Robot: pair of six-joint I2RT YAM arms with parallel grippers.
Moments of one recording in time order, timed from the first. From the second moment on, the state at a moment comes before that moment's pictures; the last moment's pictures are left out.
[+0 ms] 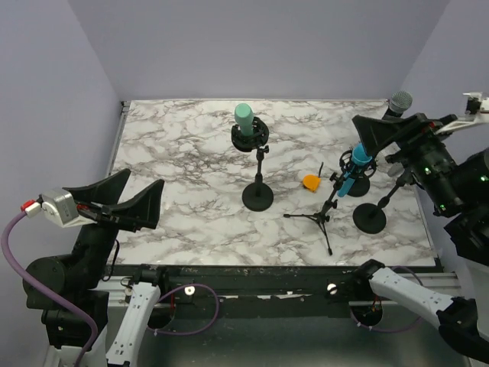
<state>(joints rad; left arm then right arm) -0.09 0.35 1.20 -0.48 0.26 -0.48 0.58 0.85 1.64 -0.62 0.25 0.40</state>
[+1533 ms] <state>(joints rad) -0.09 0.69 1.12 -0.35 0.33 -0.47 1.01 1.31 0.88 0.14 0.55 0.31</state>
